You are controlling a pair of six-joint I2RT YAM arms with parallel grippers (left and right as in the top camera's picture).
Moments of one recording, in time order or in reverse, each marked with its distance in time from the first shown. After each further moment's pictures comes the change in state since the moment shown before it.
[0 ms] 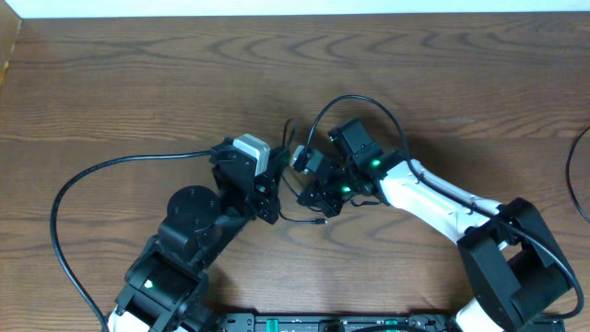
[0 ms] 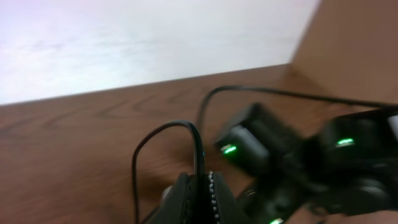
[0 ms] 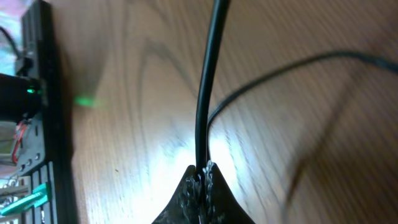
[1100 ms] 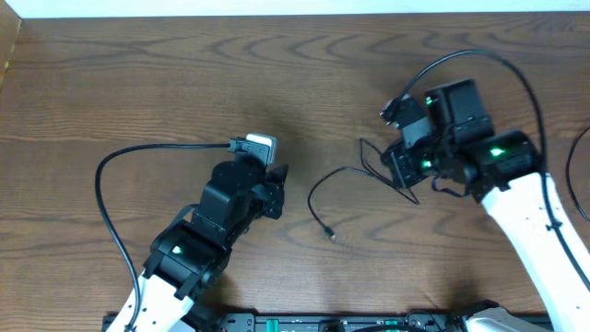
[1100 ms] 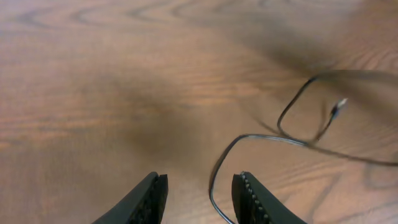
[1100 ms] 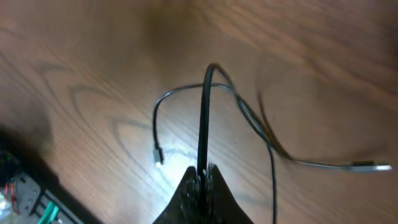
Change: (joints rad) left arm 0.000 0.177 0.001 -0.203 -0.107 -0.094; right arm -0.273 -0.418 0.259 -0.625 0.359 0.179
